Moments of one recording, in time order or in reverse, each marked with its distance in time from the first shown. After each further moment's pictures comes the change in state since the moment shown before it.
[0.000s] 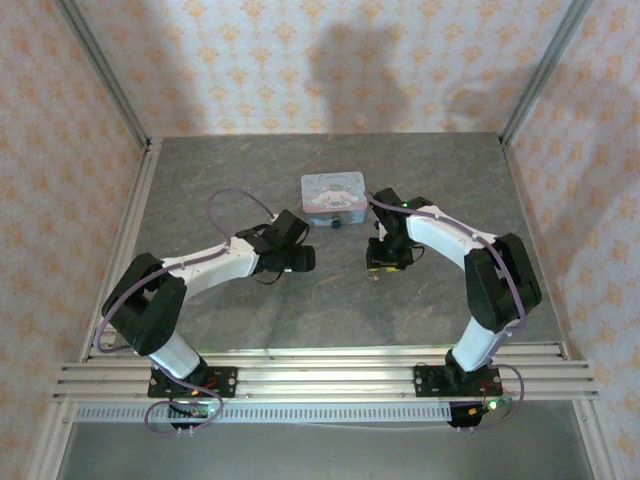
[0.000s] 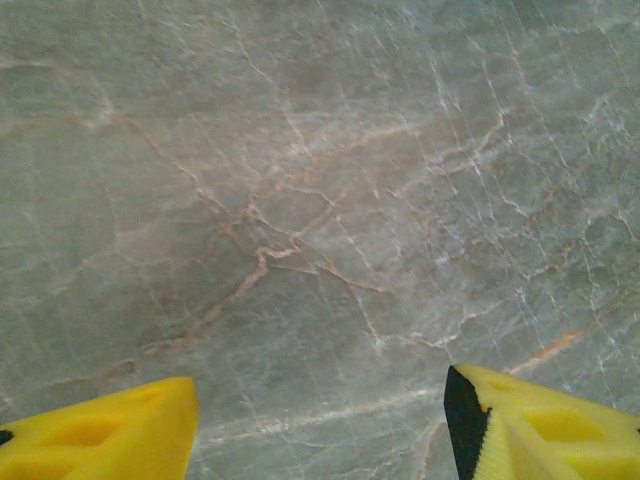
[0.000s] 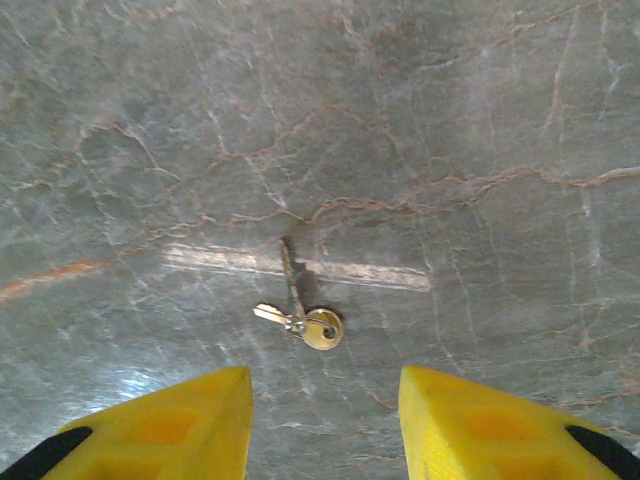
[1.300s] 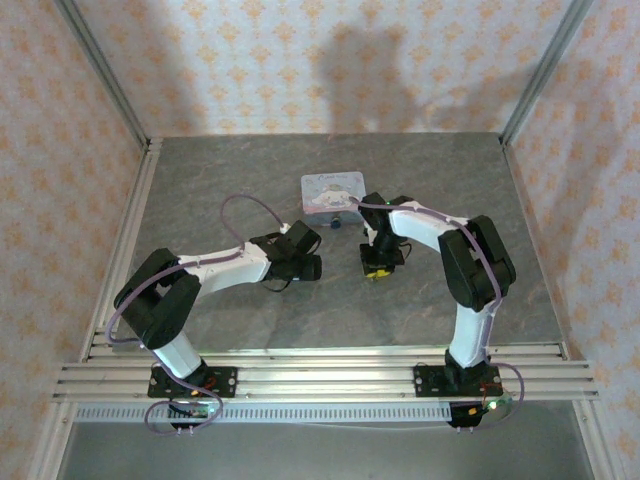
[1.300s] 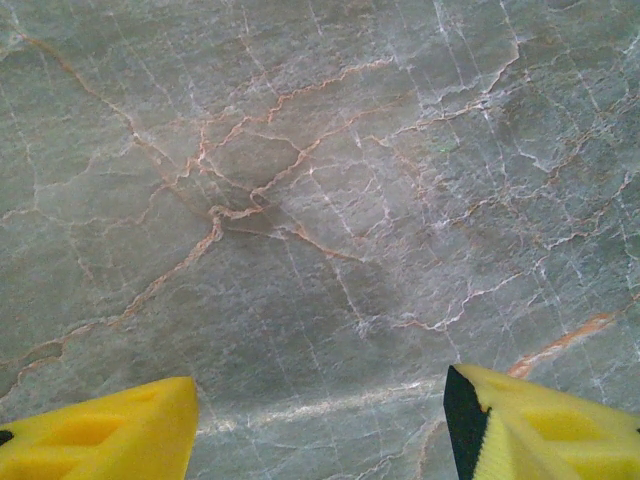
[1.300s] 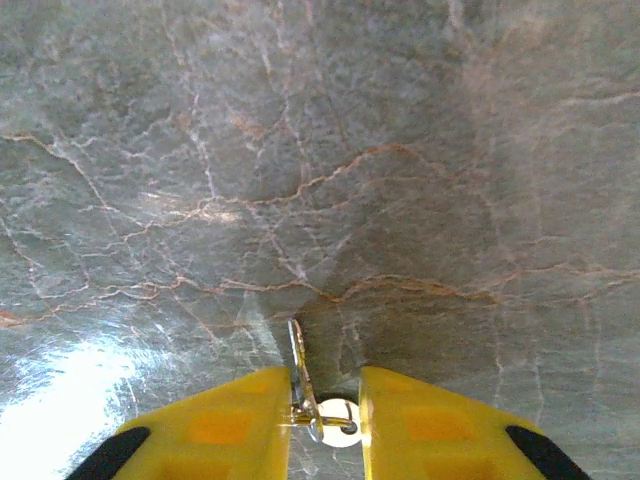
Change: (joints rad) left arm -0.069 0.063 -0.004 0.022 -0.048 -0.051; right arm 0.026 0.184 0.080 -0.017 -0.021 -0.072
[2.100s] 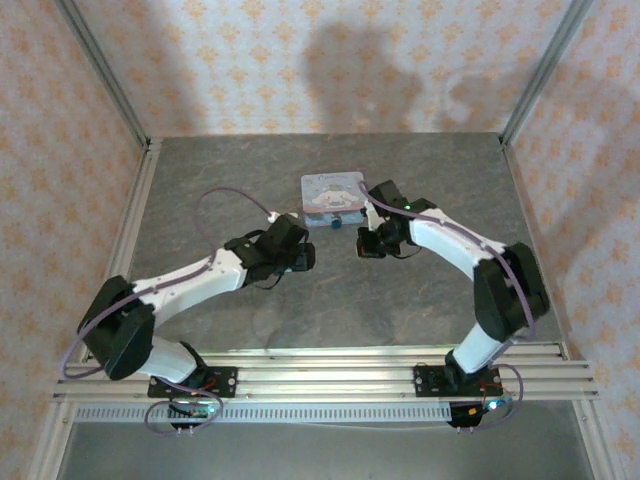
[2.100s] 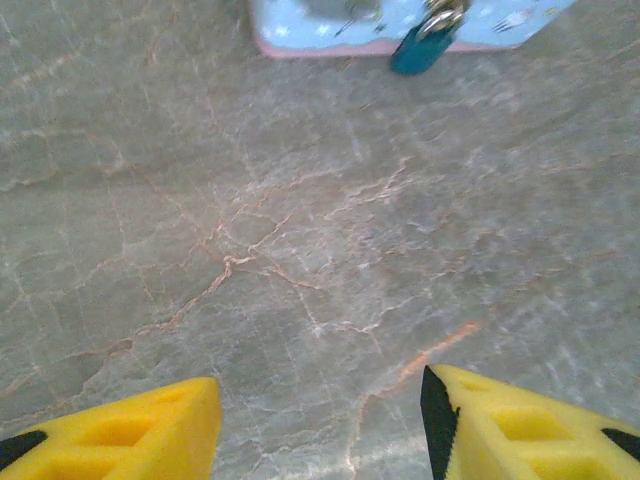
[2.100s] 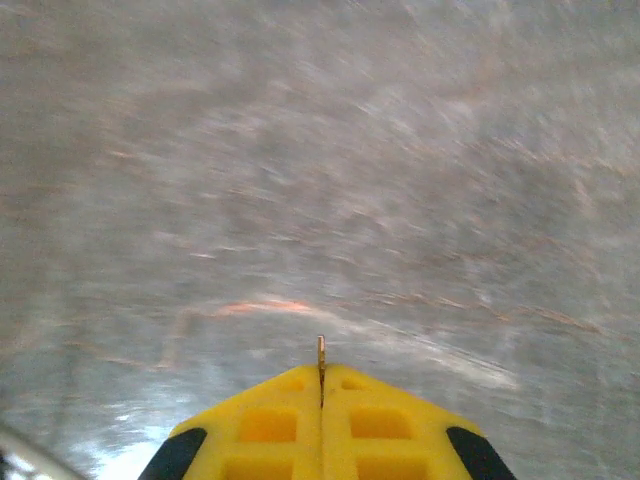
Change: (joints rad) left arm -0.006 -0.267 -0.029 -0.023 -0.056 0.026; right arm 0.000 -0.298 -0.108 0.256 -0.164 0.029
